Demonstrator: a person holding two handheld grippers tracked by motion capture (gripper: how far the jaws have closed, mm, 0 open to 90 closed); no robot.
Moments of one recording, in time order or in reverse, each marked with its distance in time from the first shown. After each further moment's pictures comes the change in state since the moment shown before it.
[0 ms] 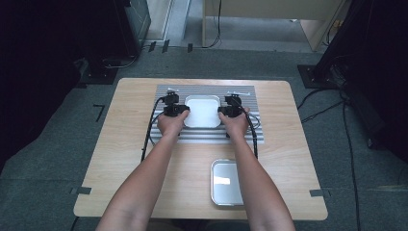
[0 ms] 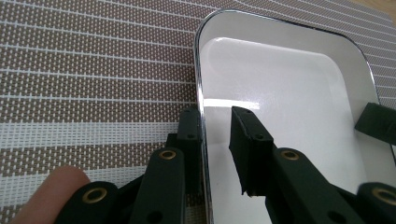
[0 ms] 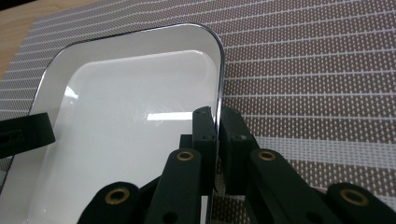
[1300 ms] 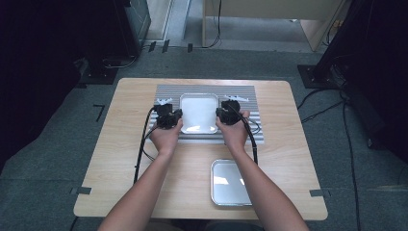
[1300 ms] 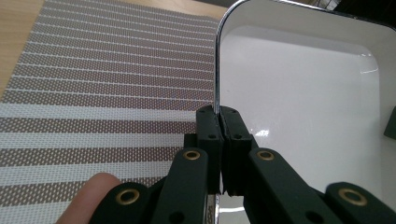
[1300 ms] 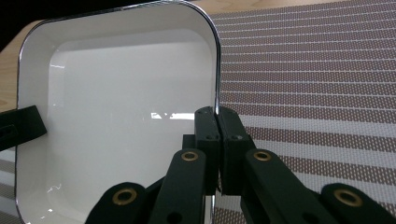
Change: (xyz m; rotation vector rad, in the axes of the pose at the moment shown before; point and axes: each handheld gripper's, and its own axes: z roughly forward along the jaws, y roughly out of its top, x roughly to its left) left arm -0.006 -0.041 -0.055 -0.242 0.037 0.071; right arm 0.038 -0.021 -0.057 -0.113 -0.032 -0.123
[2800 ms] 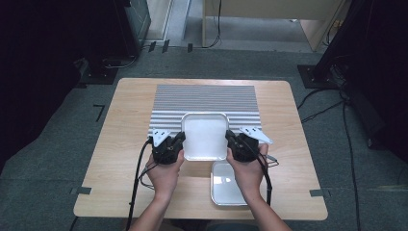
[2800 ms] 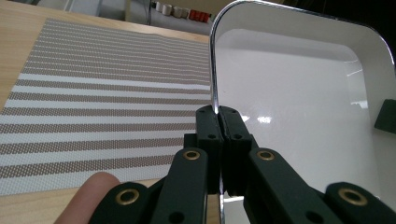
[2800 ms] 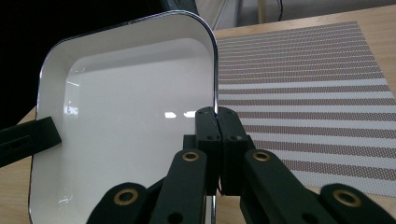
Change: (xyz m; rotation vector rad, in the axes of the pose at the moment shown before) left arm -0.043 -0.069 -0.124 -0.179 -0.100 0.073; right arm 0.013 -0.072 -0.138 -0.199 0.052 -0.006
